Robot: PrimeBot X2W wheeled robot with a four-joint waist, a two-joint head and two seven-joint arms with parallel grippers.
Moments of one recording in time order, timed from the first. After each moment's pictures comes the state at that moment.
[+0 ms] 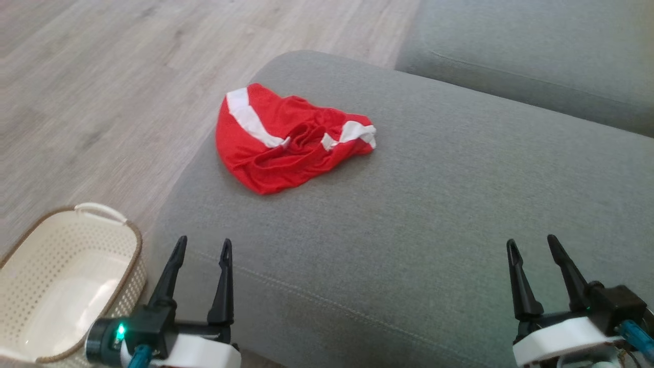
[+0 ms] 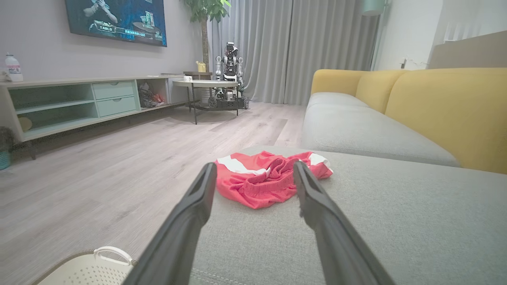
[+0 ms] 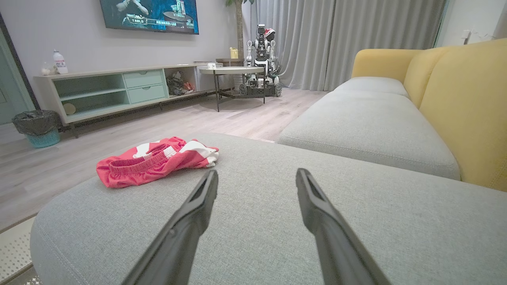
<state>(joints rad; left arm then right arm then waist) 0.16 0.06 -0.21 -0.05 -0.05 0.03 -0.26 0.12 -0.04 -0.08 0.09 0.11 0.13 -0.25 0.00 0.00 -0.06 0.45</state>
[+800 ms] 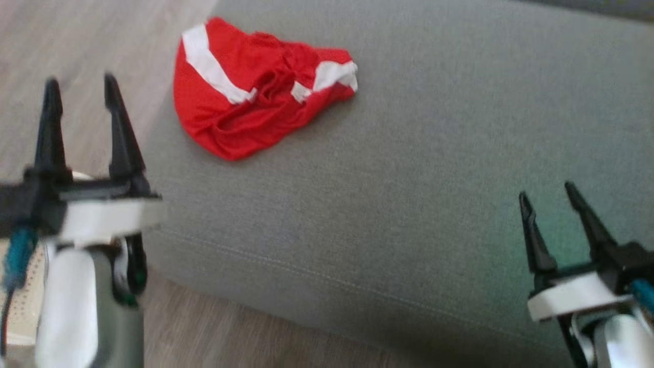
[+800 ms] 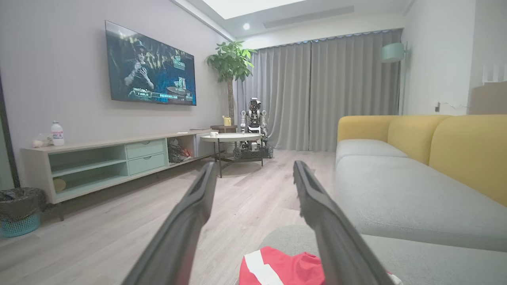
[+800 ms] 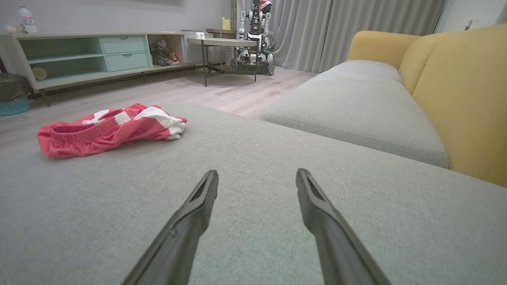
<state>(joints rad) -0.22 0.05 0.02 -0.09 -0.08 0.02 -0.26 0.01 -0.10 -0.09 0.05 0.00 0.13 -0.25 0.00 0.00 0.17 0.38</state>
